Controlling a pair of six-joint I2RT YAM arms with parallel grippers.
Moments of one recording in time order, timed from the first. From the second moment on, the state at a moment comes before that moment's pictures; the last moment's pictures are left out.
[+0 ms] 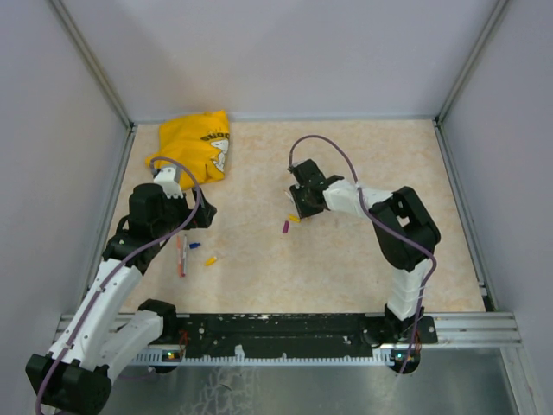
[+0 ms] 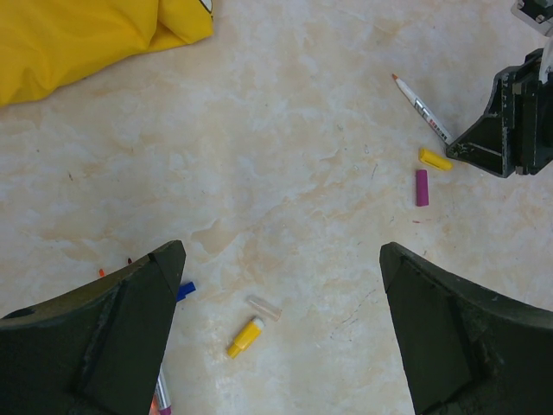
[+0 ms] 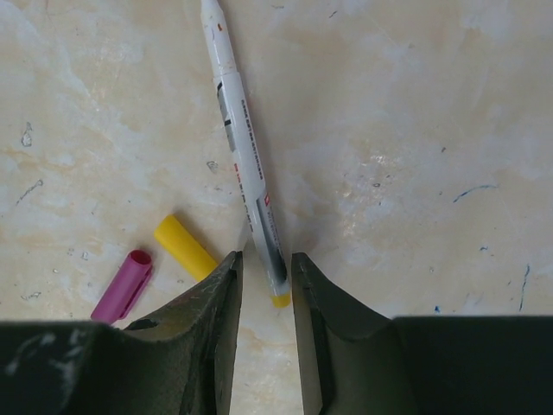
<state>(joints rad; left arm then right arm) -0.26 0.82 0.75 -0.42 0.07 -0.26 0.60 1.88 1.22 -0.37 0.07 0.20</state>
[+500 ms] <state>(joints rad) -0.26 0.82 0.75 -0.42 0.07 -0.26 0.62 1.88 1.22 -0.39 0.09 0.20</state>
